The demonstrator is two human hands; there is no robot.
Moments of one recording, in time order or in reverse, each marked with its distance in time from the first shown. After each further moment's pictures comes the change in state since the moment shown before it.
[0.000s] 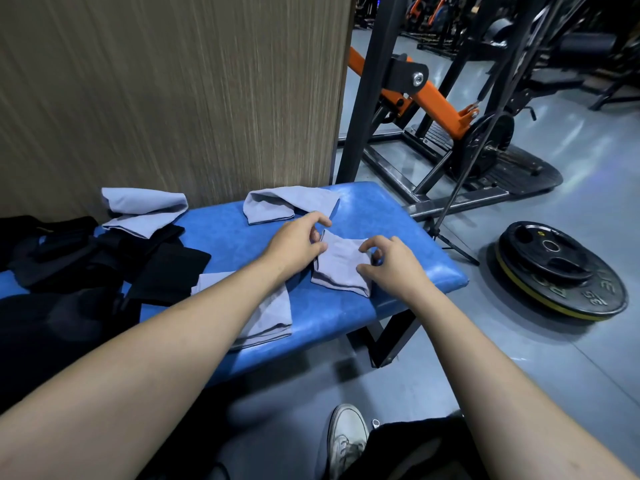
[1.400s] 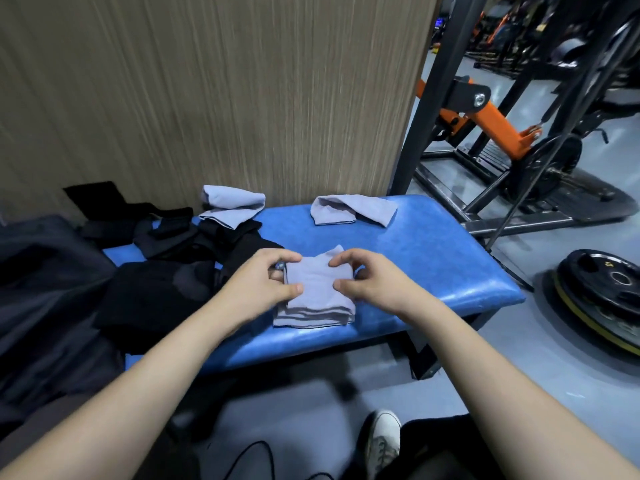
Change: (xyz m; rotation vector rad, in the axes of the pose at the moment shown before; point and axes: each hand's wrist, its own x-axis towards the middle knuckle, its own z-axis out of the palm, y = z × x) left_hand -0.161 -0.044 -0.099 -0.340 0.122 -0.220; right_hand -0.061 -0.112 0.034 0.428 -0.370 -0.261
